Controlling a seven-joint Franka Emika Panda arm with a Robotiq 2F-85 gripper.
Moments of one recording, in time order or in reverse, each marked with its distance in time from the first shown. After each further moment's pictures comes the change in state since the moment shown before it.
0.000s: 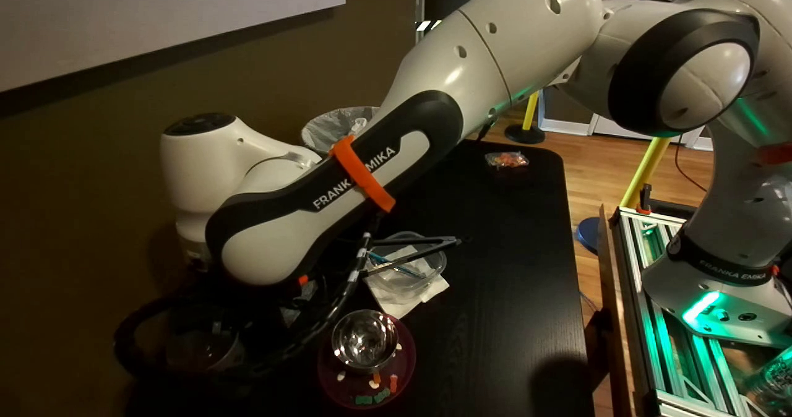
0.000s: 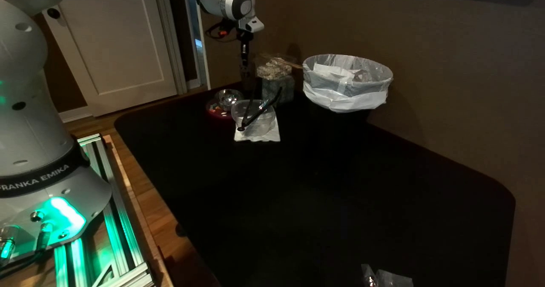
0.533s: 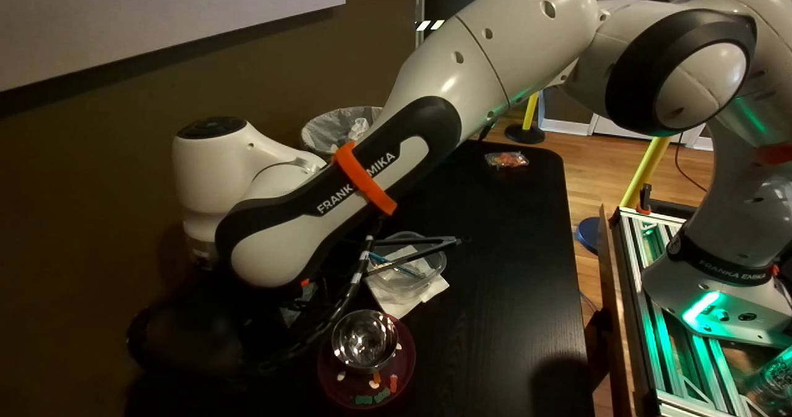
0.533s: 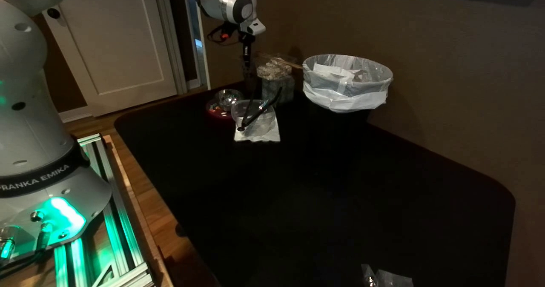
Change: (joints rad) arm -0.006 0.001 -0.004 -0.027 0.001 0.066 0.001
